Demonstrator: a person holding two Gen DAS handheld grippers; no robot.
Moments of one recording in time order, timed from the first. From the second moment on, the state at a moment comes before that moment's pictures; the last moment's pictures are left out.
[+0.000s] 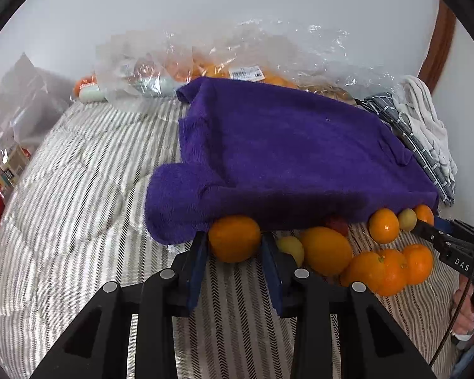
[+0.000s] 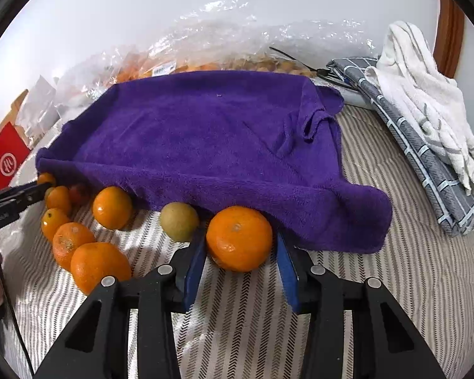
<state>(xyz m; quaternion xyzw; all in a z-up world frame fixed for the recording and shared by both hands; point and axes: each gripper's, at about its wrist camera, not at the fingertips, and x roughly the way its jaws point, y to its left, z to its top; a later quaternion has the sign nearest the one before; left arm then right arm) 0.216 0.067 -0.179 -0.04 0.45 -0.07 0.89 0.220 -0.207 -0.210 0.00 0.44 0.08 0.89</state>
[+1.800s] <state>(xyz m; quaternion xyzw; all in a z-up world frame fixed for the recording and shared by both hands) 0.265 0.080 -0.047 -0.11 0.30 -0.01 0.95 0.289 -0.186 -0.066 0.03 0.31 0.14 0.94</state>
